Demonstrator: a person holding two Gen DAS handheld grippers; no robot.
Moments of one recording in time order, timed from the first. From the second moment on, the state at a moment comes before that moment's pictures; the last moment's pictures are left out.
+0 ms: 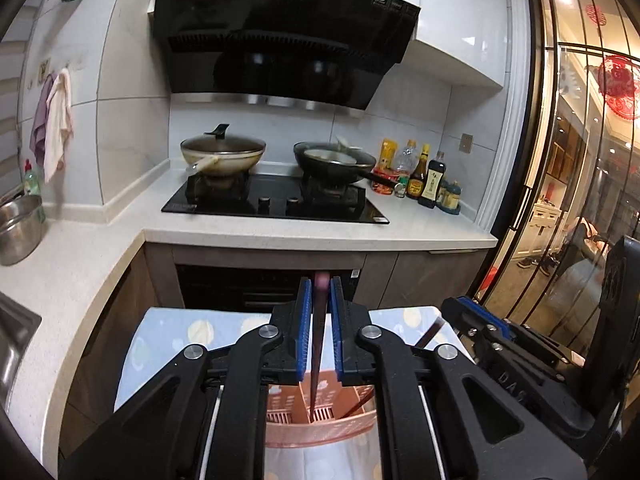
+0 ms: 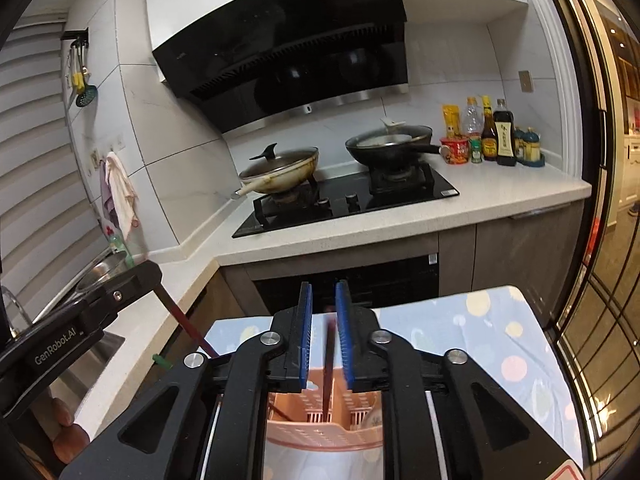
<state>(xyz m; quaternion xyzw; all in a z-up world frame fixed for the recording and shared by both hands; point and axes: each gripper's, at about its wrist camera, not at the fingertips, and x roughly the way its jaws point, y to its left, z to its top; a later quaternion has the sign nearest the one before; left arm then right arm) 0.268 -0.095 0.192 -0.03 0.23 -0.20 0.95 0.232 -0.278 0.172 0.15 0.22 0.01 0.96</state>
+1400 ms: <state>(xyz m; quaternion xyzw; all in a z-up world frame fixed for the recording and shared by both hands) -0.004 -0.008 -0.026 0.08 0.42 -0.11 0.90 -0.077 -0.187 -0.040 0.03 0.44 0.01 0.90</state>
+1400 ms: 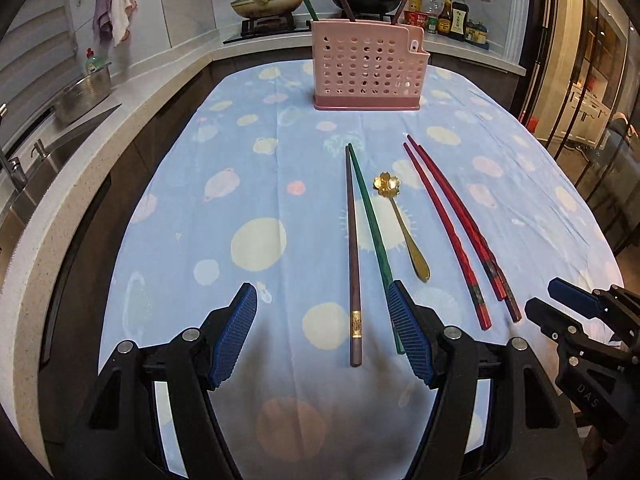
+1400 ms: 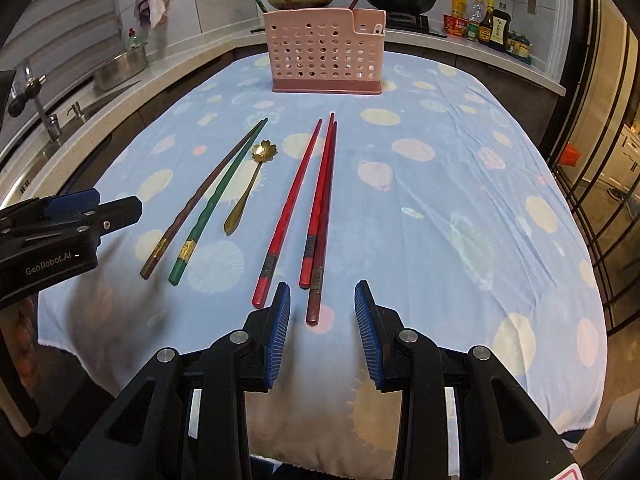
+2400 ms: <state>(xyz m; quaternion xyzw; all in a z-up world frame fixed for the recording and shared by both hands) -0.002 -0.008 -0.071 0.10 0.46 -0.11 0.87 -0.066 -0.197 -0.064 0.04 0.46 -0.01 0.88</state>
